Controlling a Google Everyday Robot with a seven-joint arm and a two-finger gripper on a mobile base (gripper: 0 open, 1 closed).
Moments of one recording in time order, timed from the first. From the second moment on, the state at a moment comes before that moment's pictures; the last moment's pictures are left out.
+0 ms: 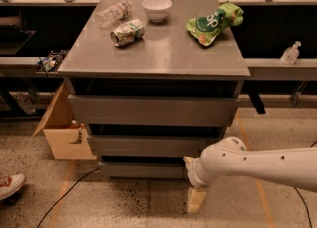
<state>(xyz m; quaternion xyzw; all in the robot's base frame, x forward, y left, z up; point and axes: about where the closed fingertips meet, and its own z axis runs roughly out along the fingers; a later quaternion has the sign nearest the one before) 0.470 -0.113 0.468 -0.70 0.70 0.05 0.14</state>
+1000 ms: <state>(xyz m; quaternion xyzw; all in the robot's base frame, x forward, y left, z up) 0.515 -0.117 0.398 -0.70 0.69 0.09 0.16</state>
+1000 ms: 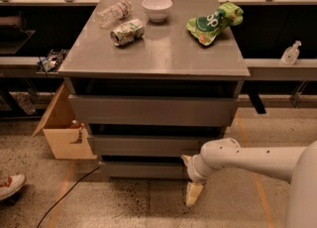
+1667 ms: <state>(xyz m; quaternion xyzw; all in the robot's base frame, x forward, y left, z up) 0.546 -0.145 0.298 -0.70 0.70 0.02 0.16</state>
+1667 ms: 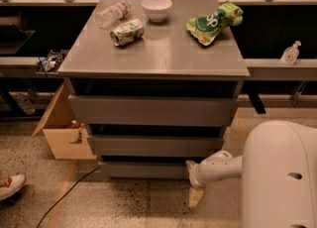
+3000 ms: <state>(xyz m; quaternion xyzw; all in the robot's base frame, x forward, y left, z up) 0.569 -0.194 0.228 -0.66 0.73 0.03 0.18</state>
